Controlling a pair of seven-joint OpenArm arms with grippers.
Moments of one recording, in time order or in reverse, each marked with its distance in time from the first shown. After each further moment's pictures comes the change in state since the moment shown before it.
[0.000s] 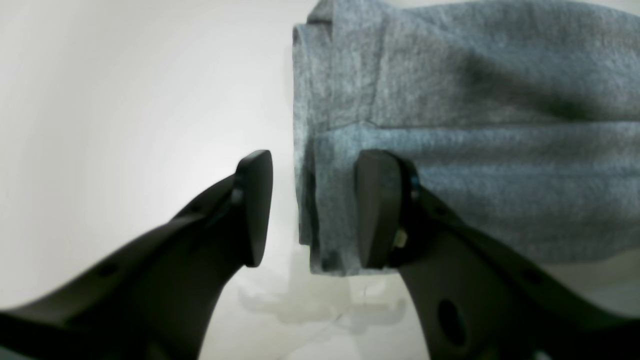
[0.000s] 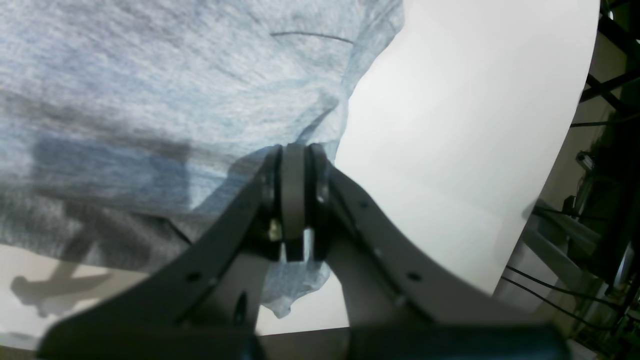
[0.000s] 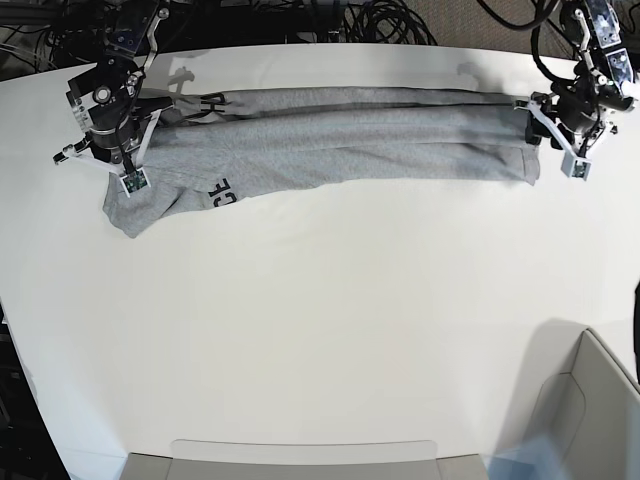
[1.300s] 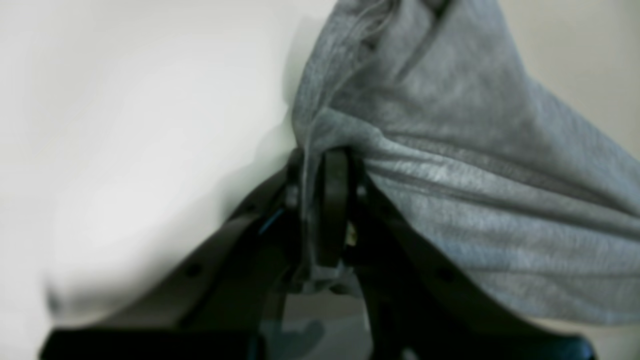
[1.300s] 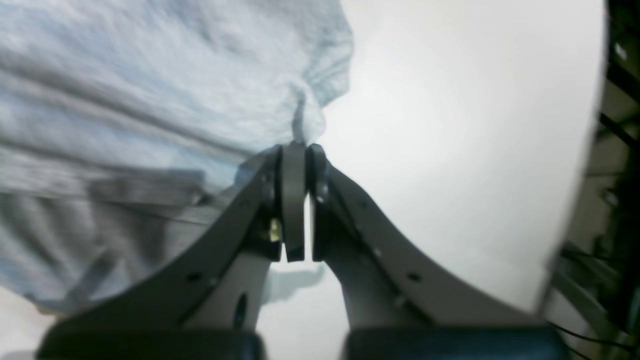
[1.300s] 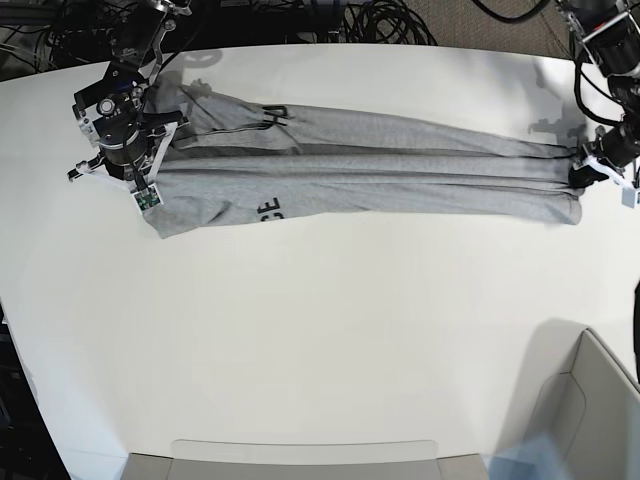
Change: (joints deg) left arm -20.8 -11.7 -8.2 -56.4 -8.5 -7.7 -11.7; right arm 3.5 -2.1 -0.4 -1.4 2.1 0.0 1.0
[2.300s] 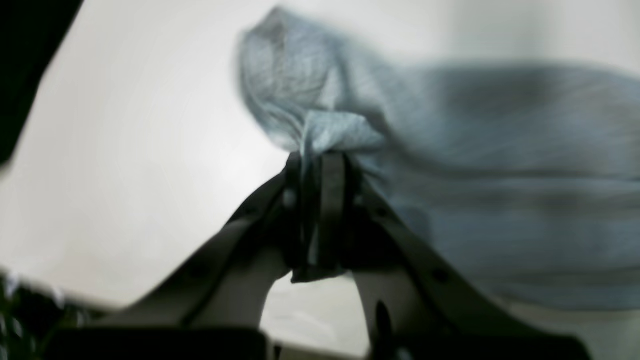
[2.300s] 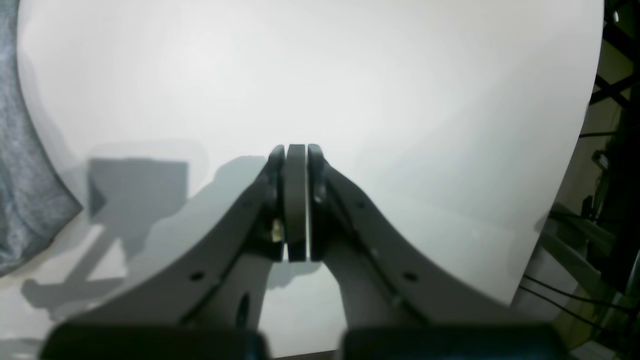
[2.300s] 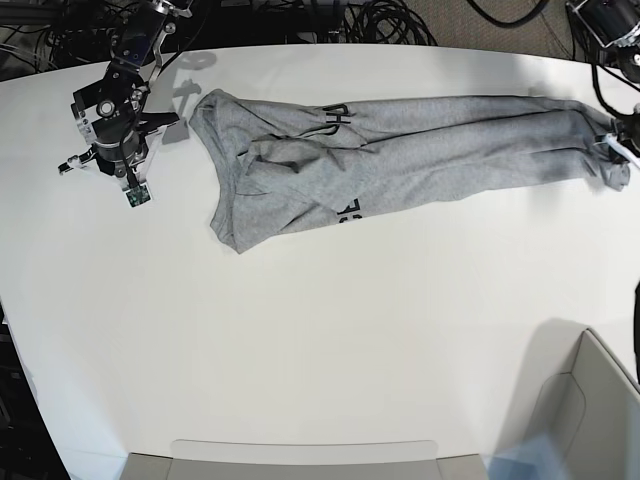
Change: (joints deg) left arm 7.0 4.9 -7.9 40.9 8.8 5.0 20.6; right arm 0.5 -0.5 0.7 -0.2 -2.5 0.0 -1.7
